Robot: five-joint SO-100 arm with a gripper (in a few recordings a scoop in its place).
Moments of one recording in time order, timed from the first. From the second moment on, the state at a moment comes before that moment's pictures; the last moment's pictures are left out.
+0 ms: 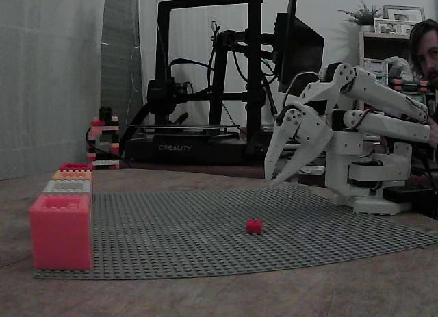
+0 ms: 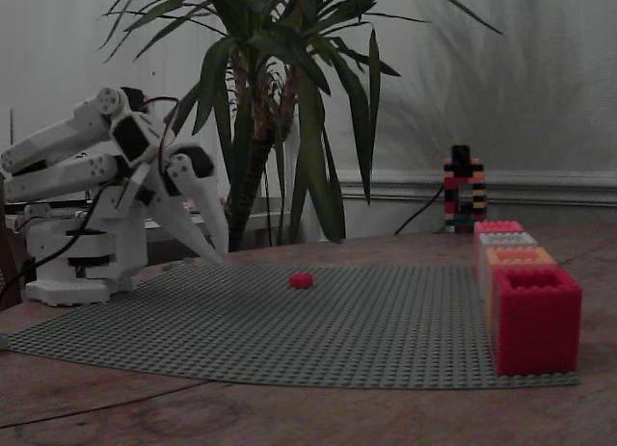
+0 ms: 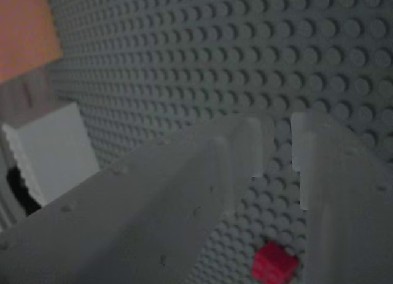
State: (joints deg) arm -1.2 183.8 163.8 79.4 -2.4
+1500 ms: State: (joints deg) arm -21.8 123.0 132.9 69.2 -20.9
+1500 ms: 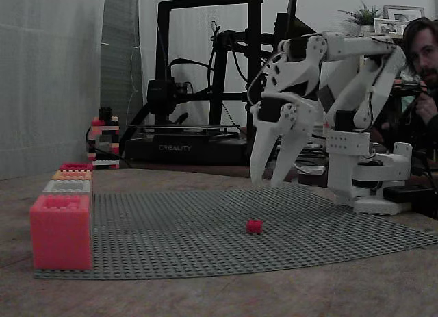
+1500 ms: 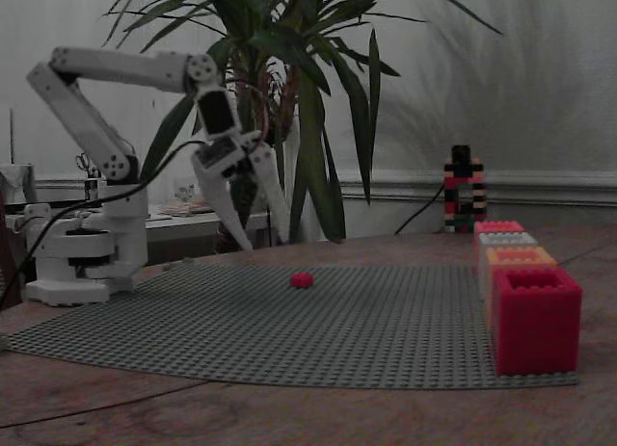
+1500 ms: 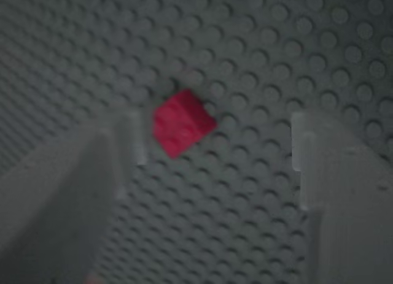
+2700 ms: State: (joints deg) arm -30.1 92.1 119.5 59.3 -22.2
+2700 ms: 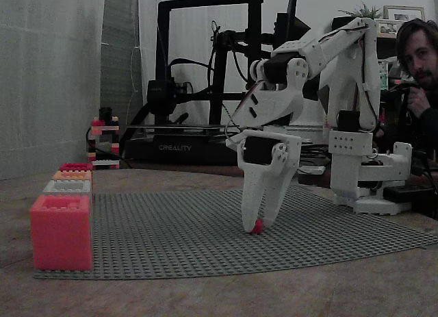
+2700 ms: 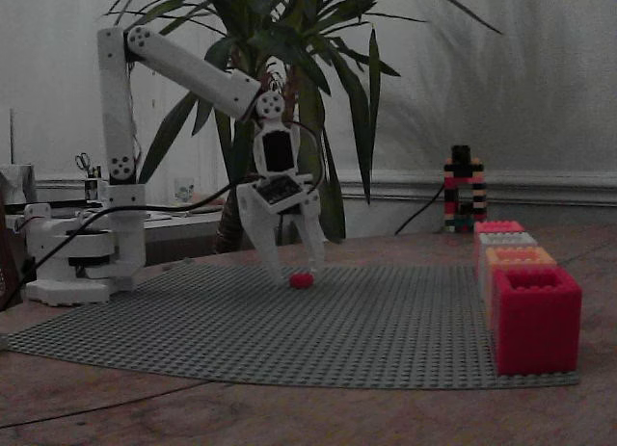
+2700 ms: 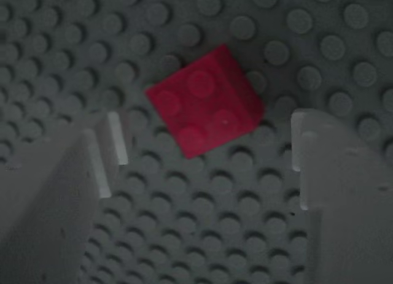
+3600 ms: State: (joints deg) arm -28.0 90.4 113.7 55.6 -16.3
